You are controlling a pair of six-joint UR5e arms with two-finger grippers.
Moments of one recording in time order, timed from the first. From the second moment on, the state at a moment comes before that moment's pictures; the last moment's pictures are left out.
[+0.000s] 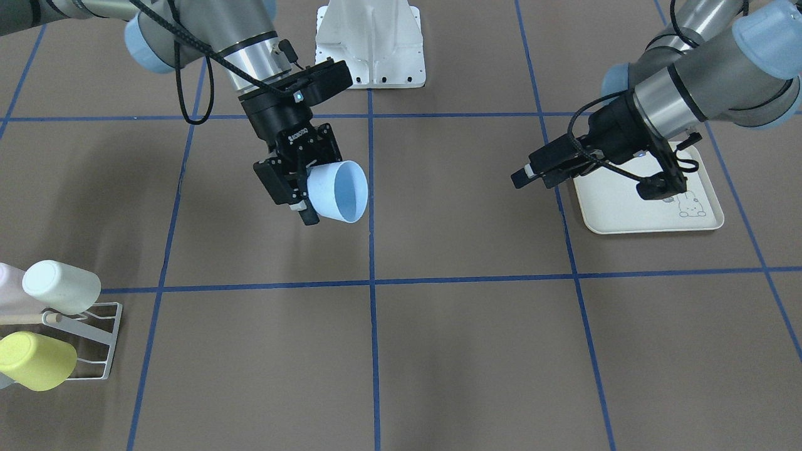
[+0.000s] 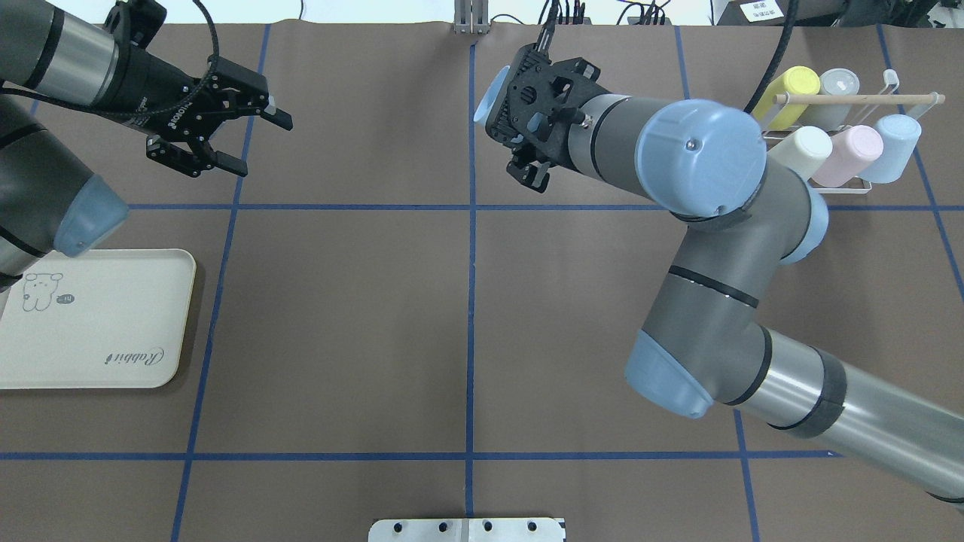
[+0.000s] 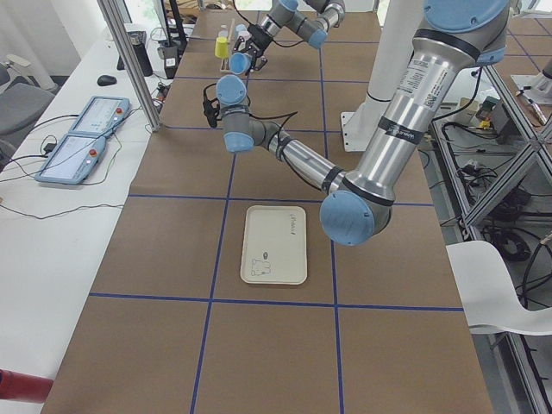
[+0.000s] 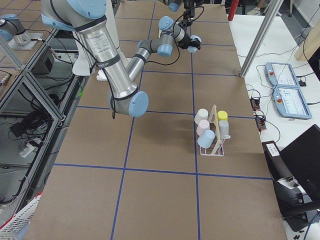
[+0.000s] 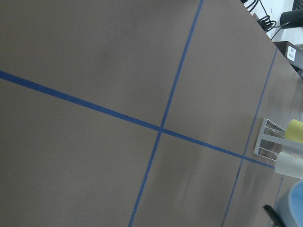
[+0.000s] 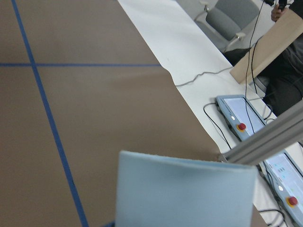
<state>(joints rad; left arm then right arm) -1.02 -2.00 -1.62 -2.44 -2.49 -1.67 0.65 -0.97 1.88 -1.26 1.46 -0.12</state>
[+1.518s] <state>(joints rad) -1.14 -1.84 -1.58 -2.39 -2.44 -1.22 1.08 -1.27 1.87 -1.44 1.23 -1.62</state>
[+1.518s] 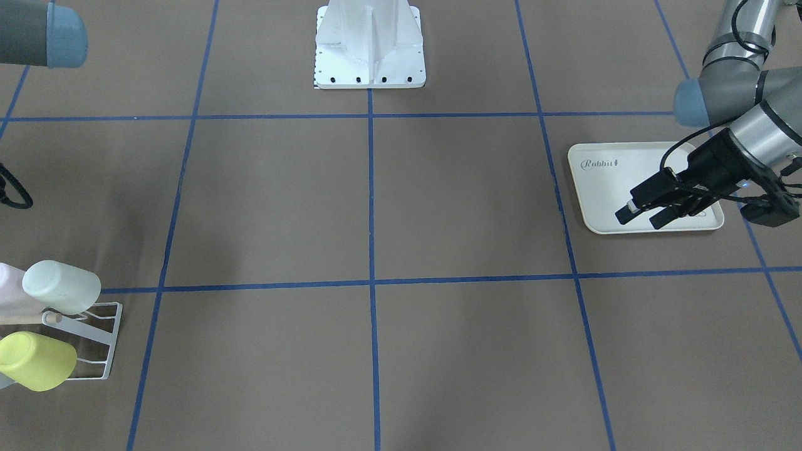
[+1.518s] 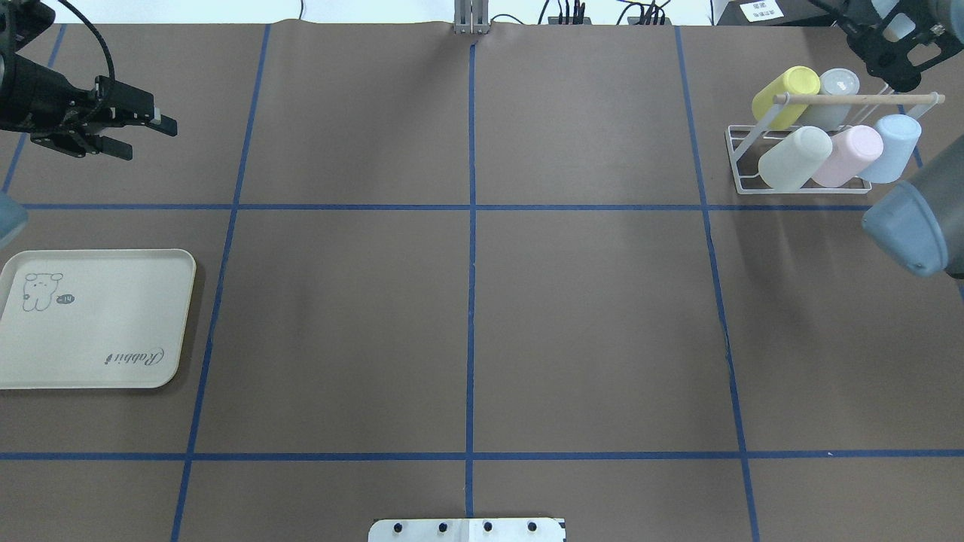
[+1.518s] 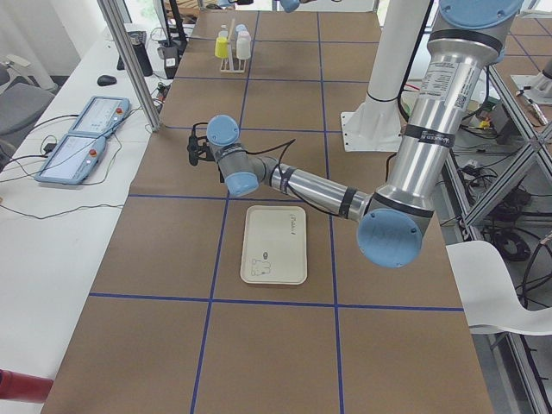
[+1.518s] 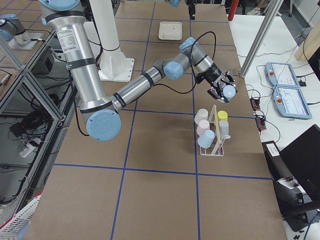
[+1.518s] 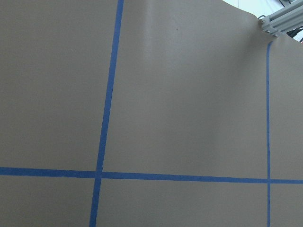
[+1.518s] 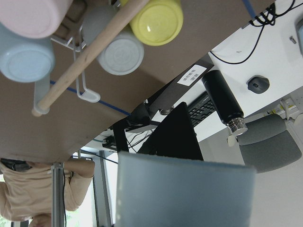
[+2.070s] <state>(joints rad) -1.13 -1.82 -1.58 -2.39 -2.44 -1.21 1.10 -1.31 1.67 -1.21 1.19 -1.69</state>
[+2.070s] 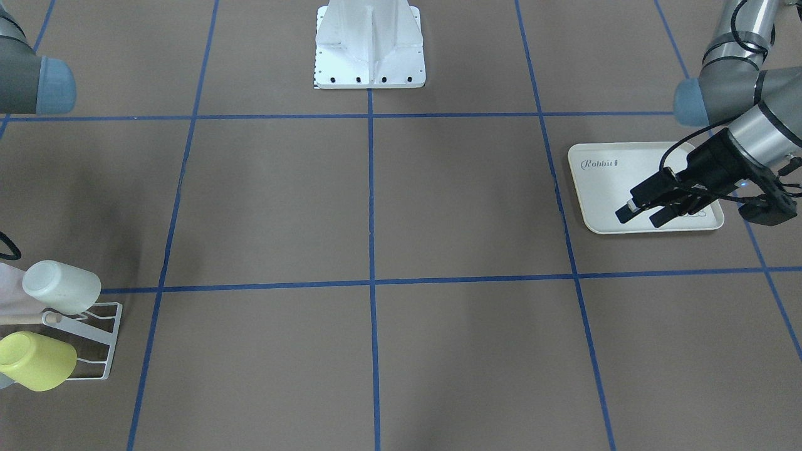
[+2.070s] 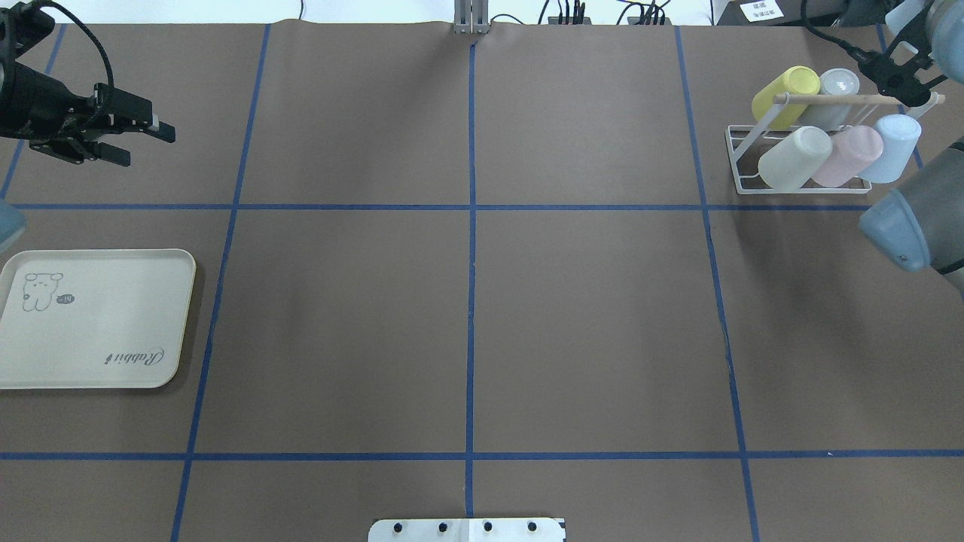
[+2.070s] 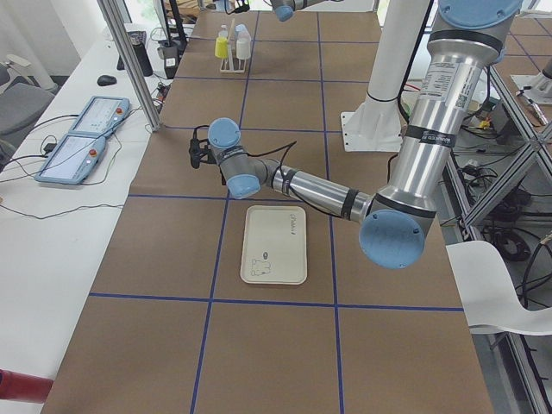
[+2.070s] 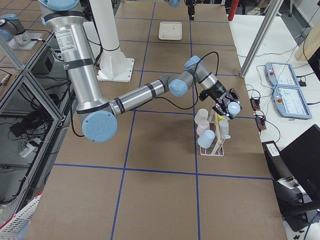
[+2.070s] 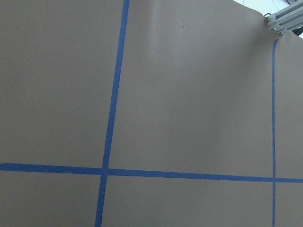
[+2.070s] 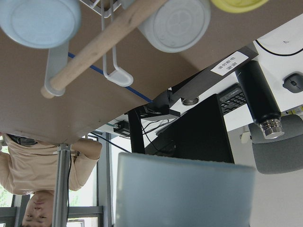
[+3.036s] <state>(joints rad) -1.13 -1.82 -1.59 -2.39 -2.44 -1.21 1.11 -1.28 1.41 -0.95 1.19 -1.72</state>
